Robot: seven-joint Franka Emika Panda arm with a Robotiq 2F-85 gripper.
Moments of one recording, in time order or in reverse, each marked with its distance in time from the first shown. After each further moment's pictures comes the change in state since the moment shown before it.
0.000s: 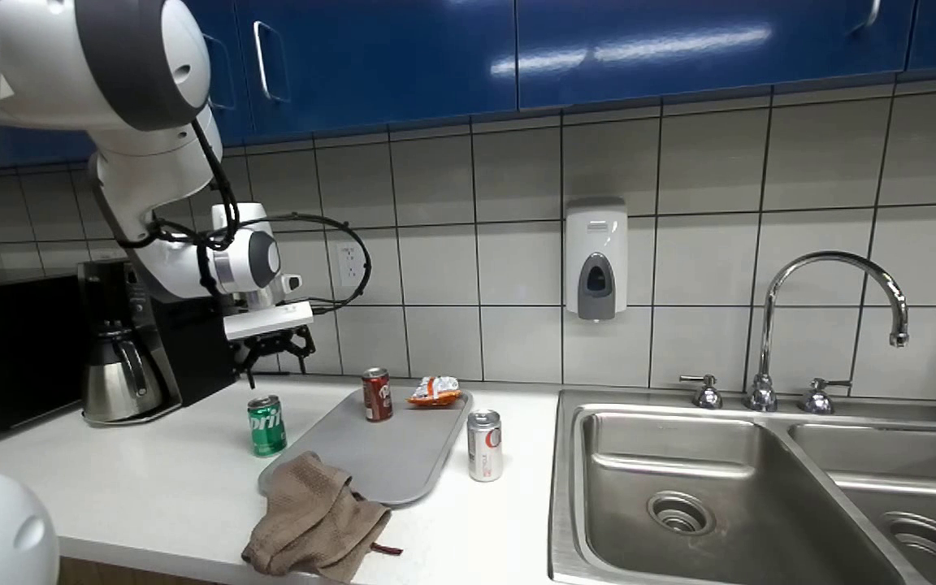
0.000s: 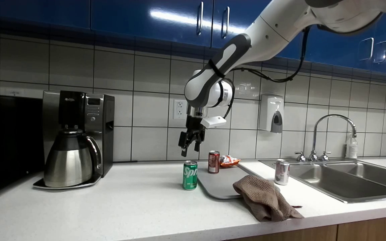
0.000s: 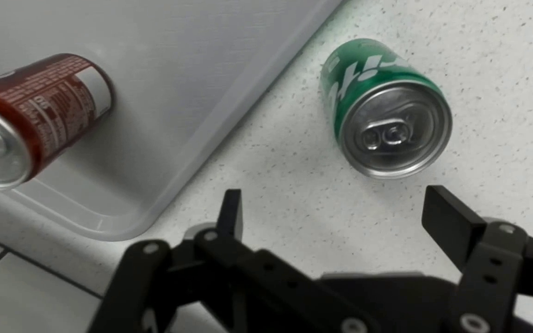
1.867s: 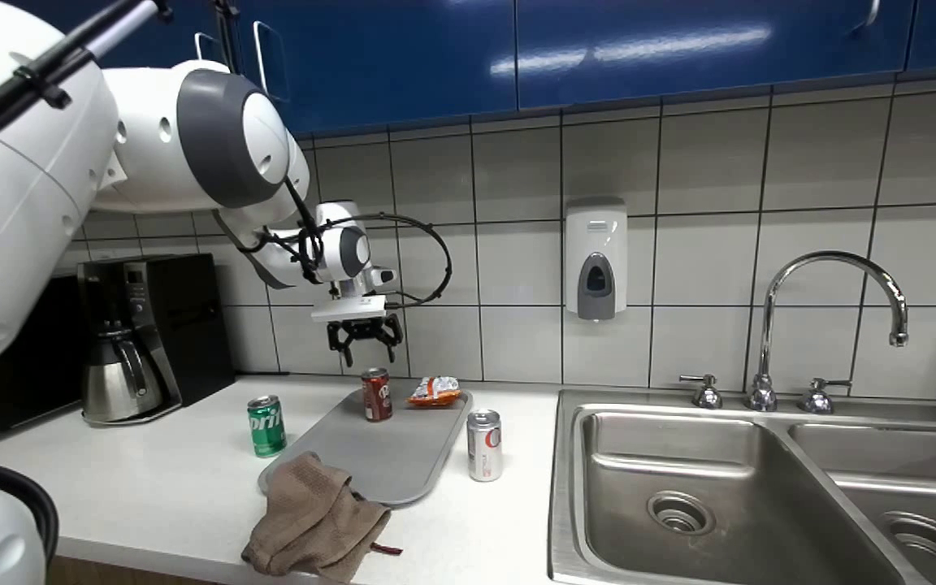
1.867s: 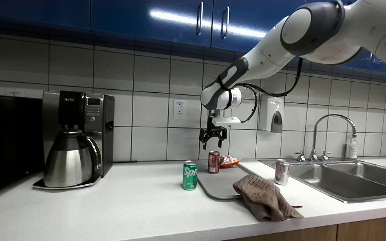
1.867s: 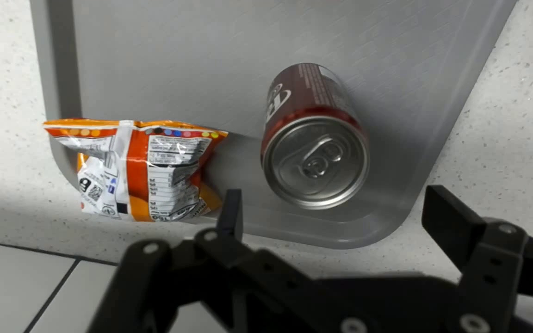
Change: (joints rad) arm -0.079 0.245 -0.148 0.416 0.053 -0.177 0.239
